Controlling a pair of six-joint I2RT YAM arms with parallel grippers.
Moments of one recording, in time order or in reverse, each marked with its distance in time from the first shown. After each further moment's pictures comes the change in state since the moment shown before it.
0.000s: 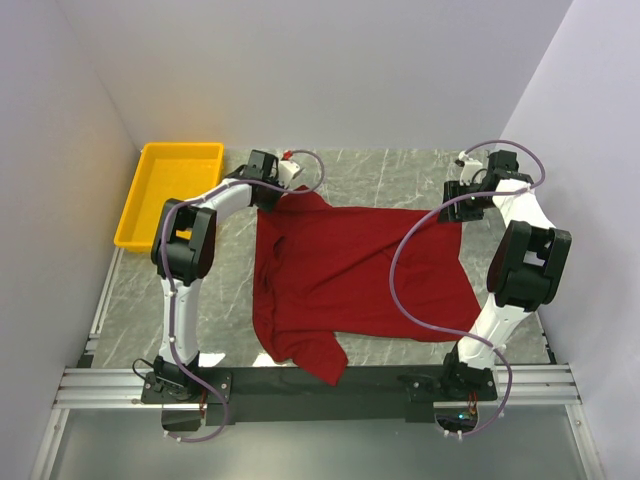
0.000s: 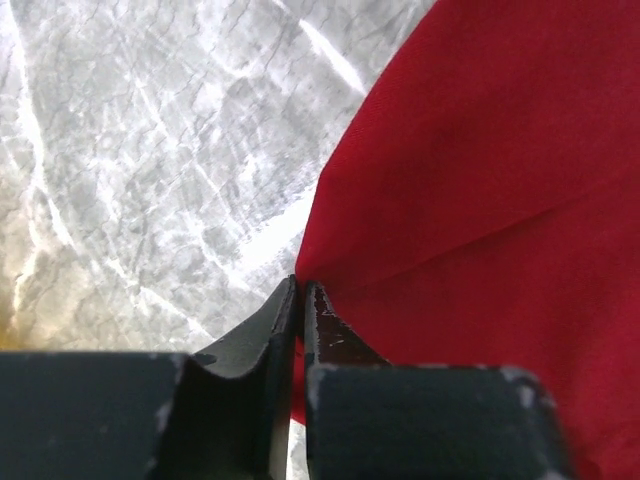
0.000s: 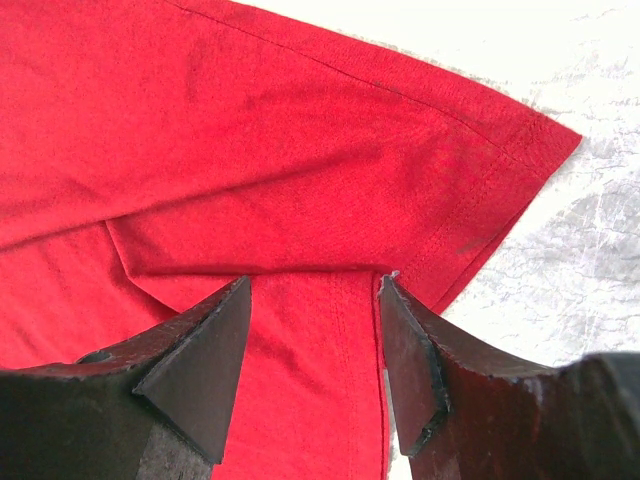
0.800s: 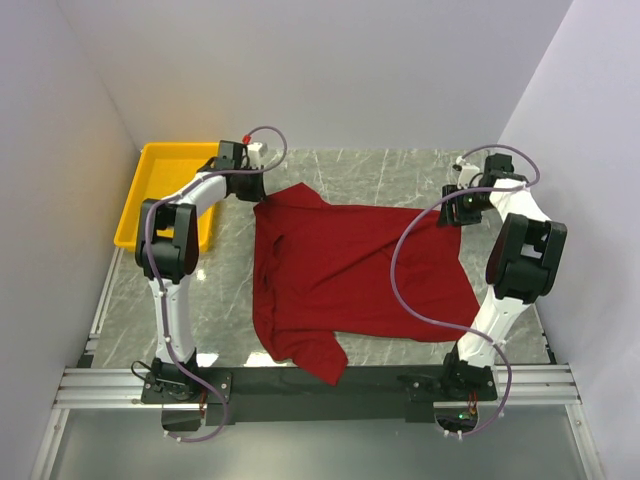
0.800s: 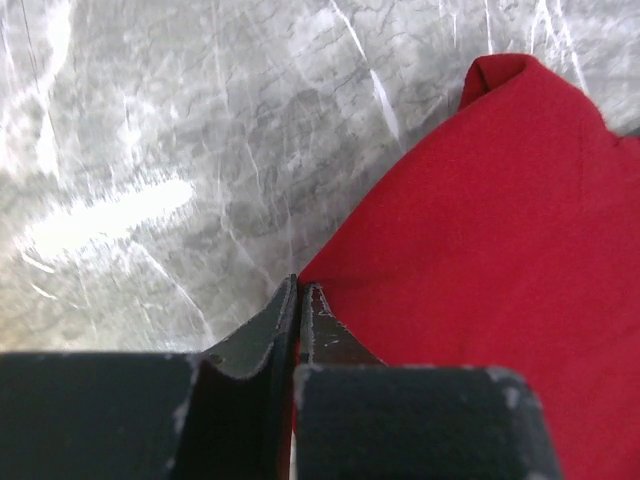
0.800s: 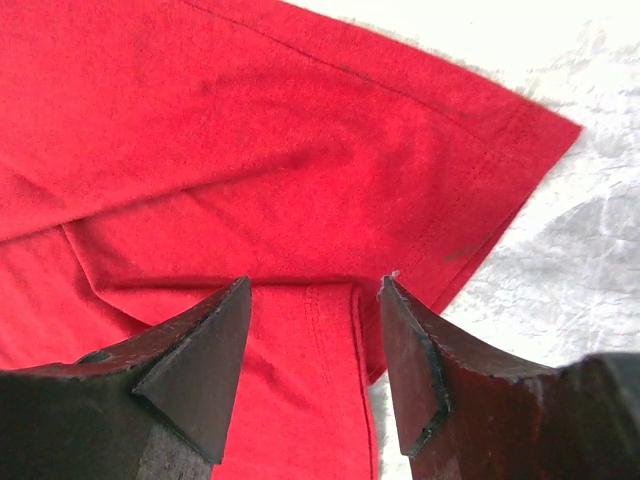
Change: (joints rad) left arm 0.145 -0.031 0.011 0.008 0.262 -0.429; right arm 0.000 0.072 0.014 0.005 0.031 -0.001
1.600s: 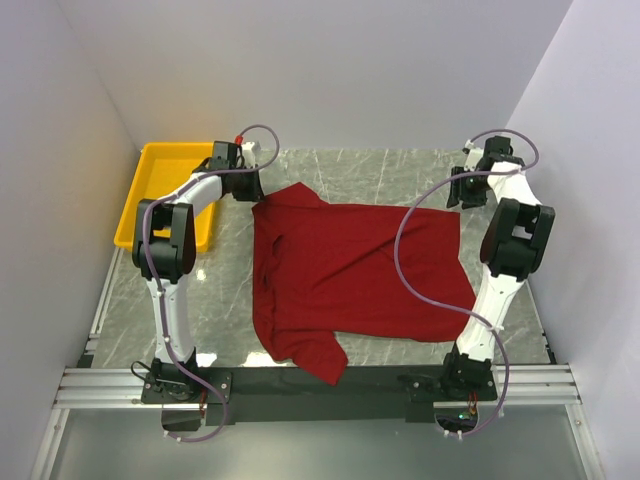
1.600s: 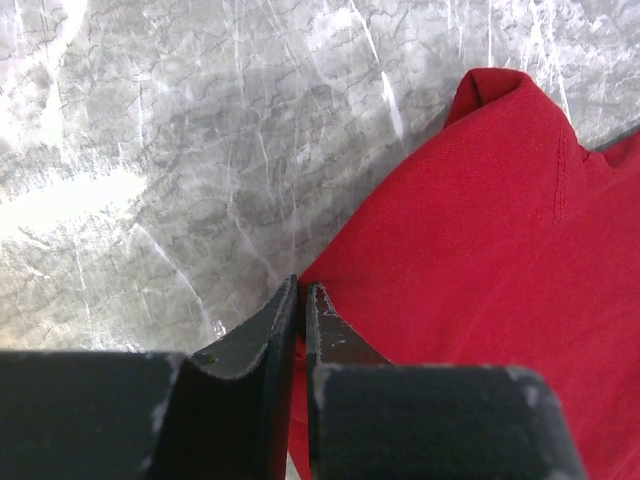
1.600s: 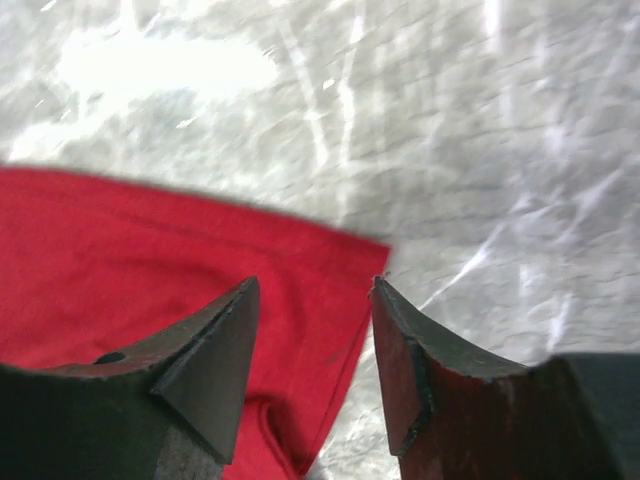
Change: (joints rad) left arm 0.032 -0.005 -0.018 0.012 0.048 -0.100; right arm 0.005 0.257 0.343 -0.014 0.171 0.136
